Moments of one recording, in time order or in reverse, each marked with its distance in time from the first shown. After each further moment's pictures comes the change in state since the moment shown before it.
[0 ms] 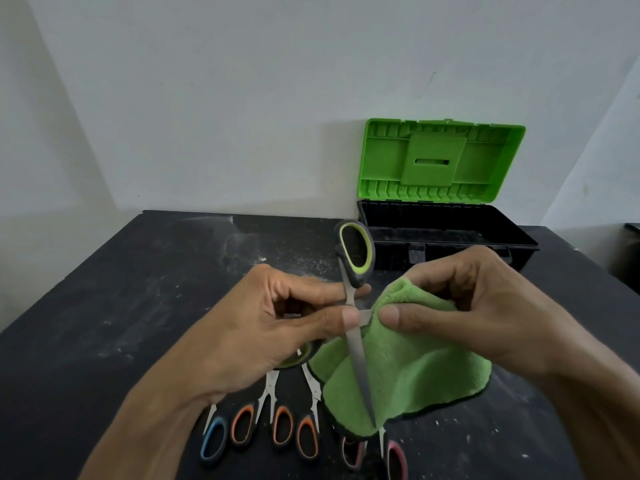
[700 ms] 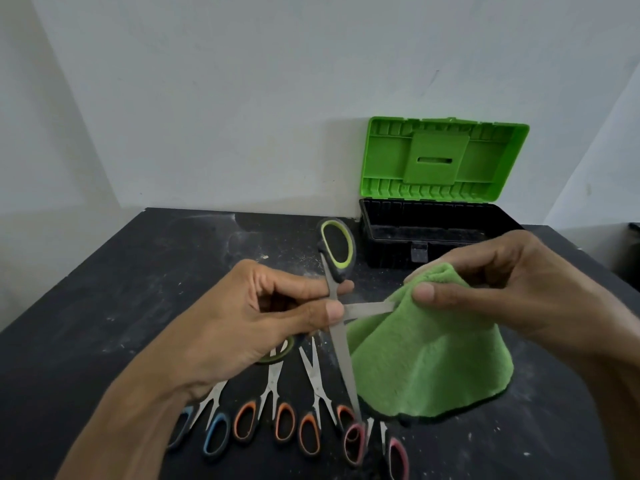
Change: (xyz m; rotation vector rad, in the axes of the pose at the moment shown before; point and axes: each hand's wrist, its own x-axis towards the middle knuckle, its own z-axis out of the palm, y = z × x) left_hand -0.006 -0.001 -0.013 0.015 0.072 -0.058; right_hand -0.002 0.004 -0.022 0.018 0.046 0.028
